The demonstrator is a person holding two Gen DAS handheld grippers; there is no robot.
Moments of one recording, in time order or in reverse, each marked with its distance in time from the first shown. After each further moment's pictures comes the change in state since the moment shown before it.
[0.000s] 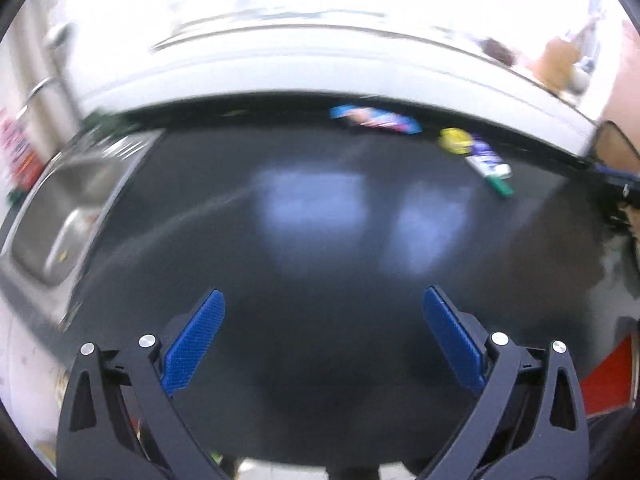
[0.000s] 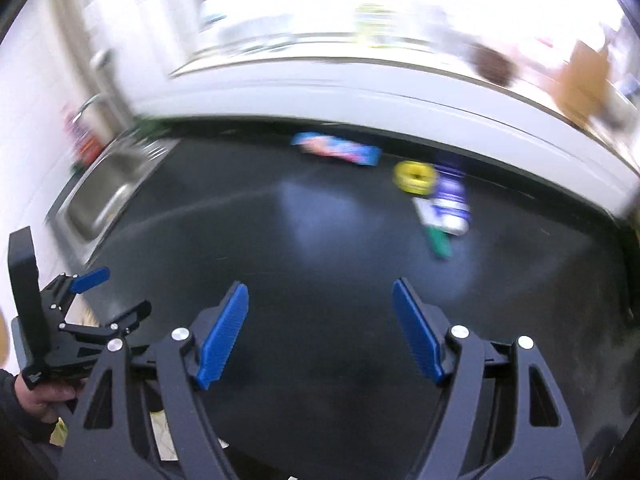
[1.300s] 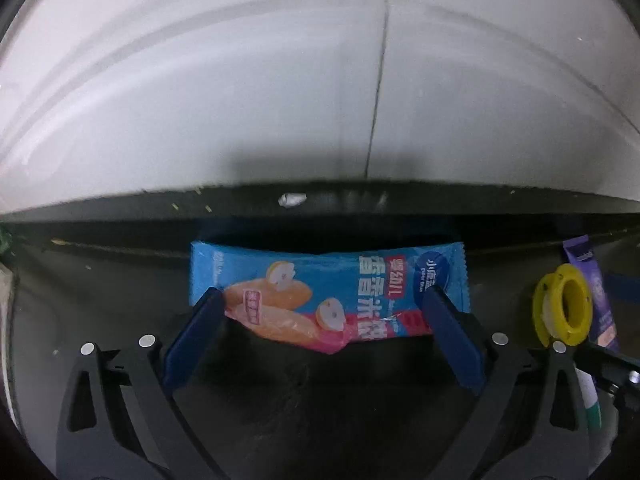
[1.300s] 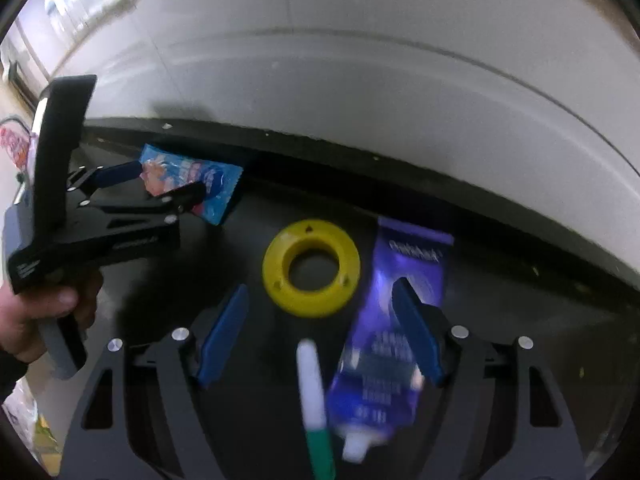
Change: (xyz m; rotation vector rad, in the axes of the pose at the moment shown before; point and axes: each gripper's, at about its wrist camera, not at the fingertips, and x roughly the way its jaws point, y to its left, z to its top) left arm 0.306 -0.073 0.211 0.044 0.093 0.043; right arm 0.270 -0.107 0.139 -0.095 0.193 0.021
